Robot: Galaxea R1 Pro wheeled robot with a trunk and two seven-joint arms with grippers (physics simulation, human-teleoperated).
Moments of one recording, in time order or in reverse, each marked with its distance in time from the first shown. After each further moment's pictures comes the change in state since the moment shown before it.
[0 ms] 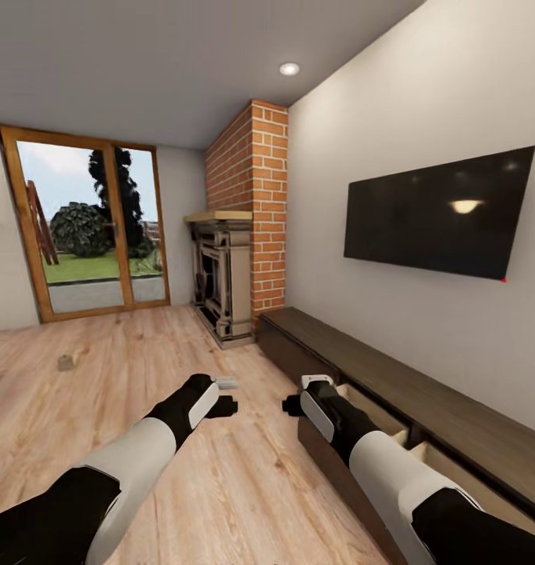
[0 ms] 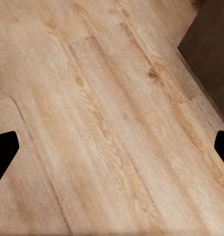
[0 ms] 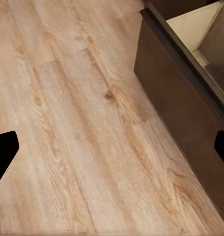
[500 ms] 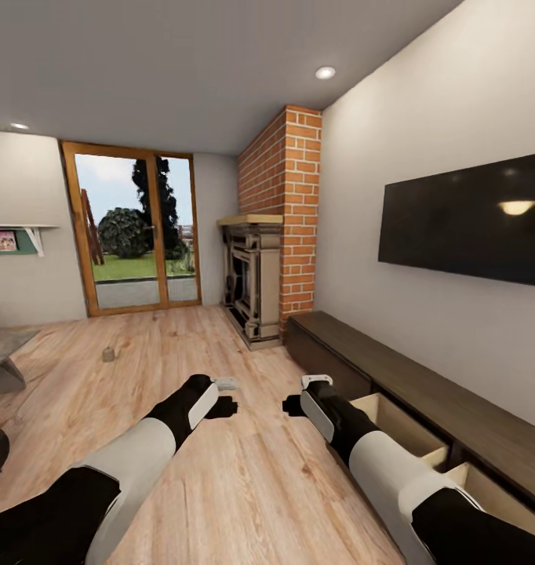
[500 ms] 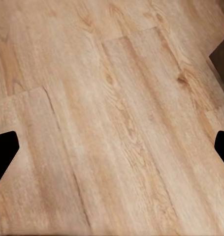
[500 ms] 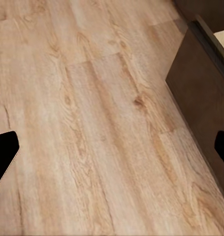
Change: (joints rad) left arm 0.001 0.002 0.000 0.005 -0.001 -0.003 -0.006; right arm 0.000 0.000 0.000 0.000 0.000 0.000 0.000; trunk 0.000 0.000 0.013
